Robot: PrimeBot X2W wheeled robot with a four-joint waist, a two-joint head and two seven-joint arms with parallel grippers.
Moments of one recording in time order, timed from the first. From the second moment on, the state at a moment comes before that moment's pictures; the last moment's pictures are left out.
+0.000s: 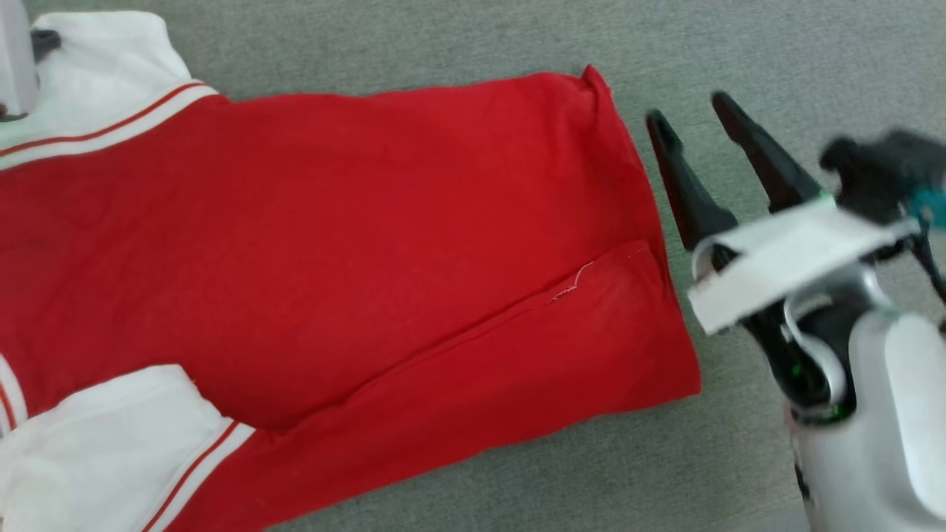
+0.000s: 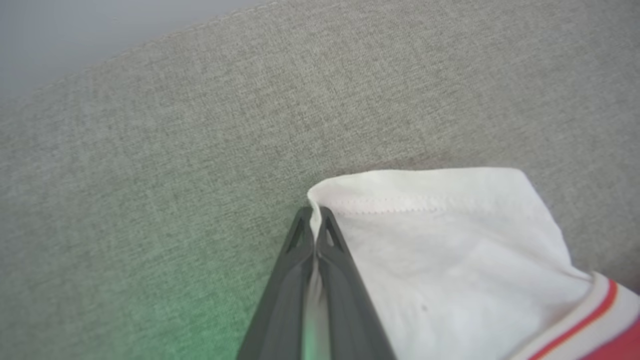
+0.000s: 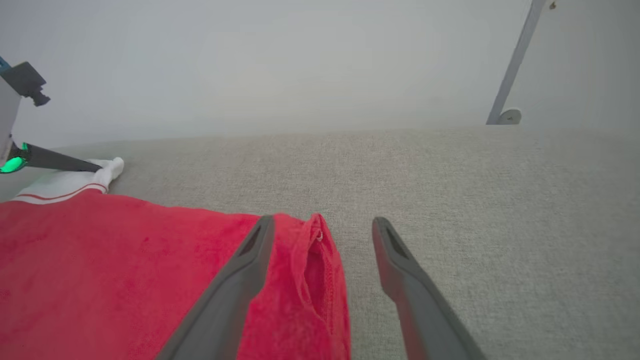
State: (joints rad) left arm -1.47 0.78 -1.08 0.87 -1.19 -0.13 0.63; right arm -0.49 -0.06 0.16 -0.10 0.36 0.13 0.22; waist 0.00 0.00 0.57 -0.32
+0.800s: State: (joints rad) left arm -1.54 0.73 -1.15 0.83 -1.22 -0.13 0.62; right arm -0.93 -0.06 0.21 0.33 0.33 0.13 0.80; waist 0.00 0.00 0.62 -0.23
